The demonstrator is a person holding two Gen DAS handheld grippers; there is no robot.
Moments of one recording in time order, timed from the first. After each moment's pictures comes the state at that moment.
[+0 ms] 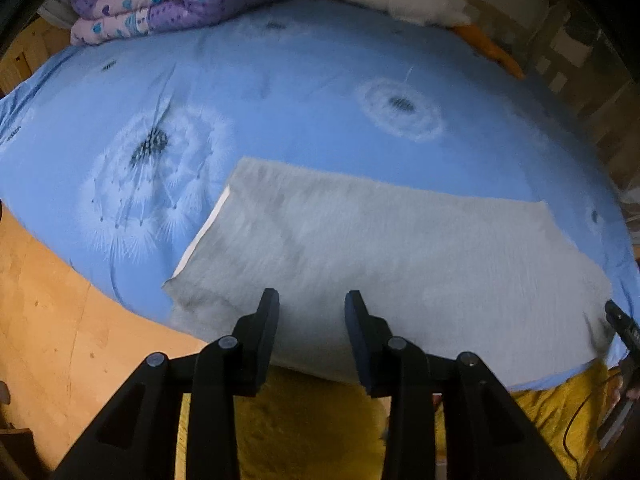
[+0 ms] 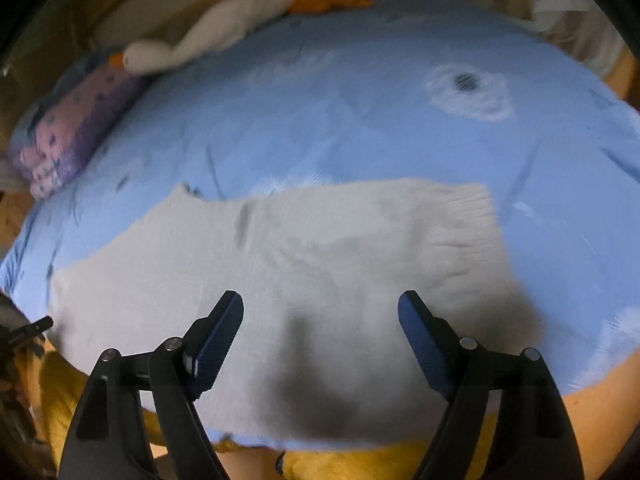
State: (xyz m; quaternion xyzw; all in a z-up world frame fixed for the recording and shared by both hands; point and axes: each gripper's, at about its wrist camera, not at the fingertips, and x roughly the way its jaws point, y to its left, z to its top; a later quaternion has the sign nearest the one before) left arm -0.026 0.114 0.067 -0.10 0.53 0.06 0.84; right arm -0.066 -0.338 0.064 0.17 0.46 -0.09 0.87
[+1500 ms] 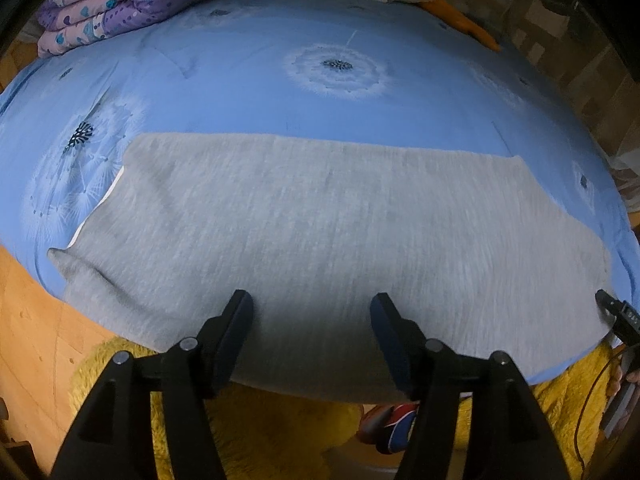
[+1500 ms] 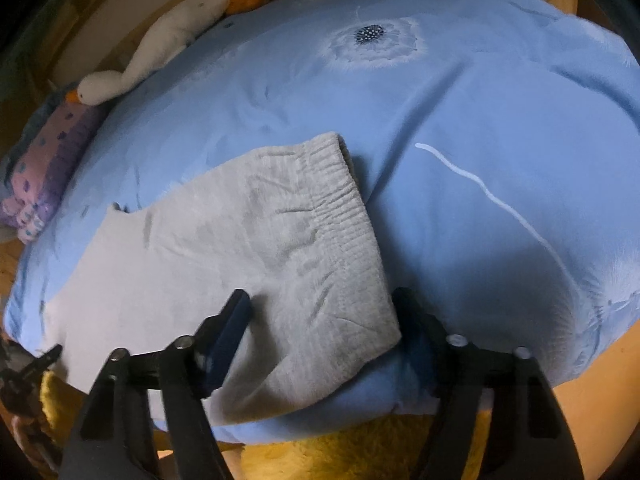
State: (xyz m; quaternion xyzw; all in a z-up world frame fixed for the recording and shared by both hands) left arm -0.018 0.048 0.031 -0.08 0.55 0.02 0.83; right arm -0.081 -0.404 0.022 0.23 0.49 -0.13 0.84
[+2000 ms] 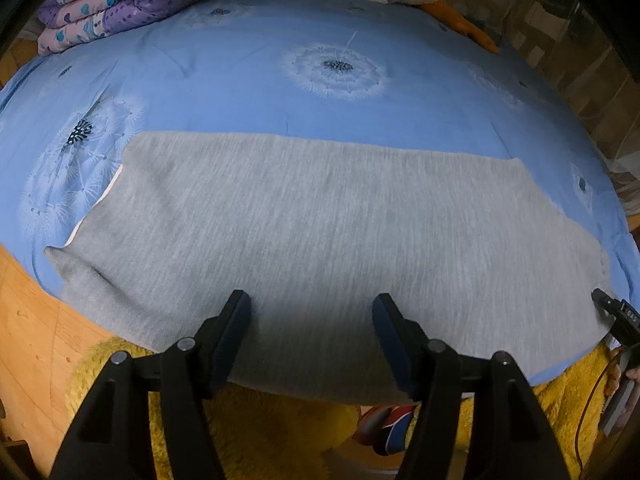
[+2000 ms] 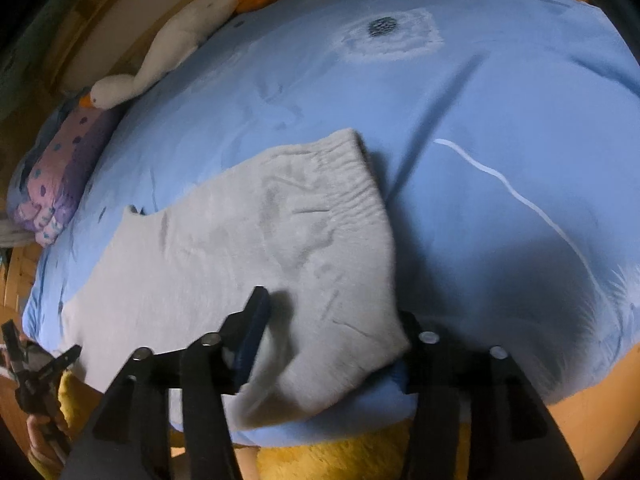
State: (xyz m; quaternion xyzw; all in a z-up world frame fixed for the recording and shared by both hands) left arm -0.020 0.049 0.030 -0.09 0.55 0.02 0.83; right arm -0.074 -0.406 0.017 0.26 0.48 -0.08 0.83
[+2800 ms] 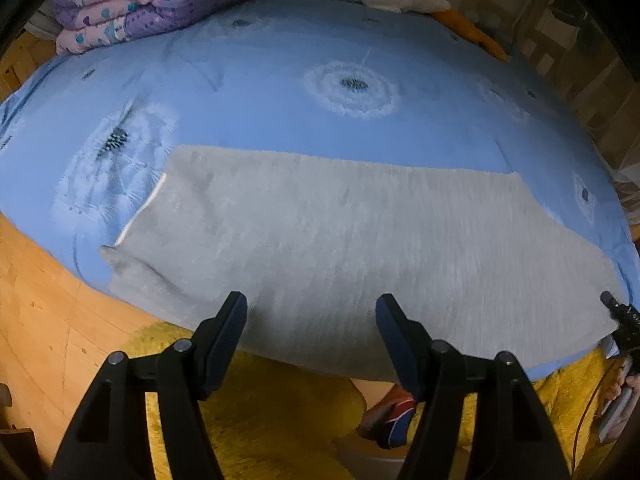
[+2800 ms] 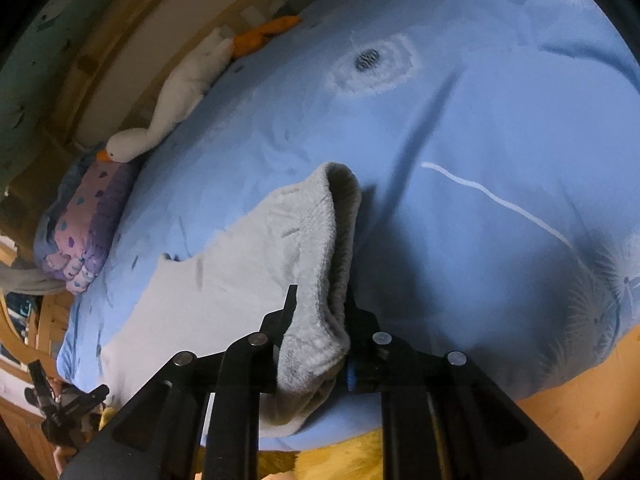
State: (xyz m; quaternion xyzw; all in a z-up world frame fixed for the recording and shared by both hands) left arm -0.033 0.061 0.063 -0.08 0.54 0.04 0.83; right arm -0.097 -0.417 0.040 0.33 0.40 -0.09 0.85
